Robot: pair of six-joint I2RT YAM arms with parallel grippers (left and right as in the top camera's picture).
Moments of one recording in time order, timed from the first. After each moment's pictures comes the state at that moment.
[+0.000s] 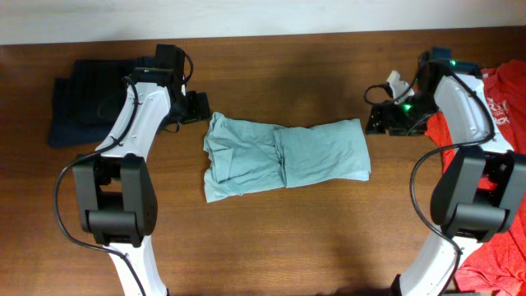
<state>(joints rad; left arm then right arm) -0.10 2.11 1.73 -0.93 -0.03 -0.29 -0.20 2.06 1.69 -1.19 -0.37 -0.26</state>
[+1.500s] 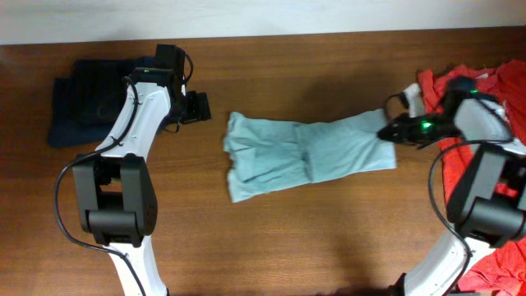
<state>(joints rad) -0.10 2.11 1.73 -0.93 -0.03 -0.29 -0.38 2.06 1.50 -1.00 -0.70 -0.39</state>
